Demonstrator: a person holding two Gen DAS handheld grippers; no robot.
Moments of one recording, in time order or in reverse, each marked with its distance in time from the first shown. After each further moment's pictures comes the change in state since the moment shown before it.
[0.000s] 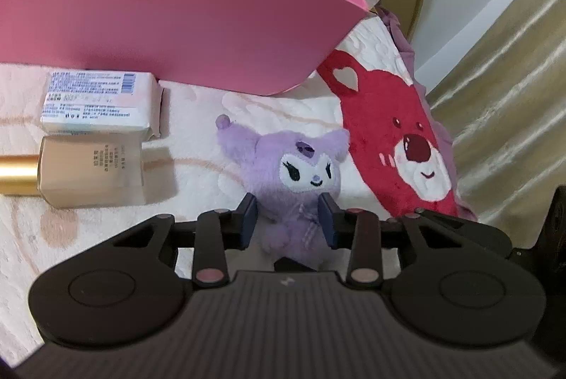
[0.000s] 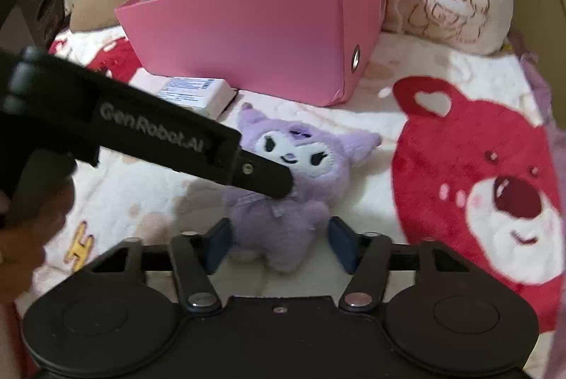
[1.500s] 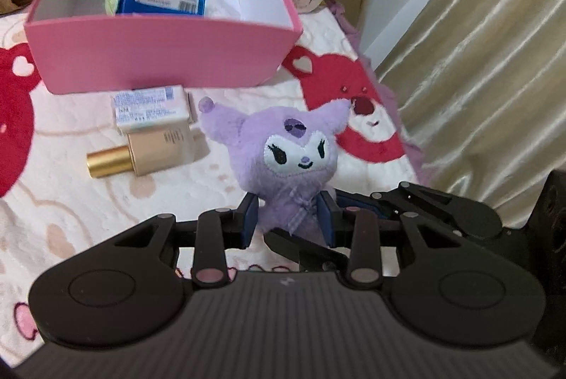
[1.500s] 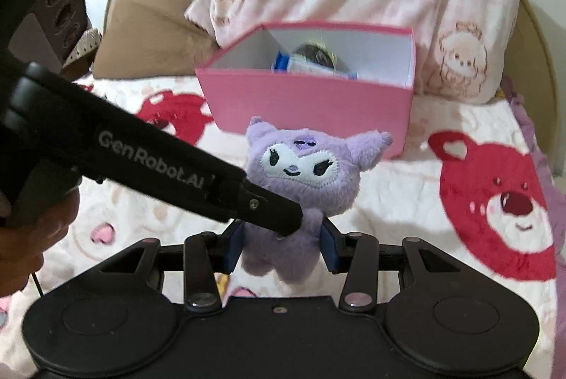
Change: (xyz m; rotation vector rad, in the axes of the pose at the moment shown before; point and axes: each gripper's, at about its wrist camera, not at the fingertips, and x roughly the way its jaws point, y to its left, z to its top) left arm -0.137 0.001 0.001 0.125 0.084 -0.072; right arm -0.088 0.104 0.015 0.038 -0.166 -0.024
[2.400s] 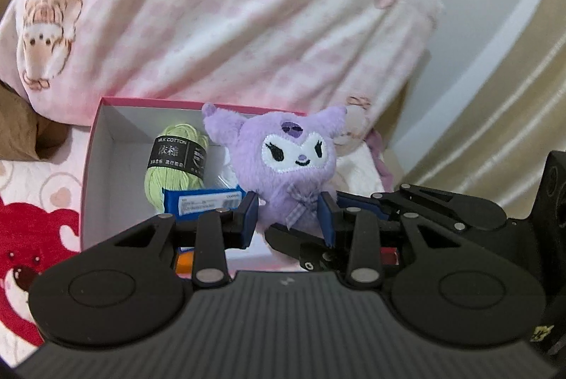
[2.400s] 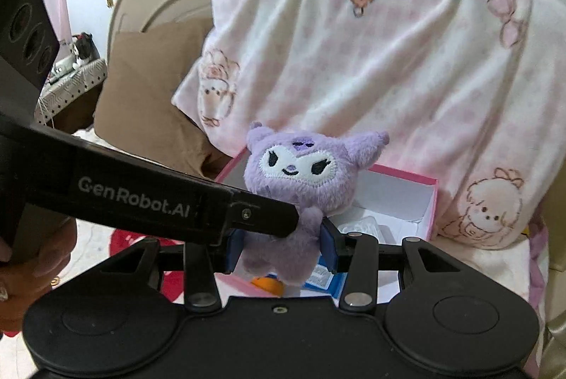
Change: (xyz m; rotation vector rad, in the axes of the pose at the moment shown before) left arm -0.022 0.035 0.202 -0.057 -0.152 0.113; right arm 0.077 -0.053 0.217 -0.039 0.031 0.091
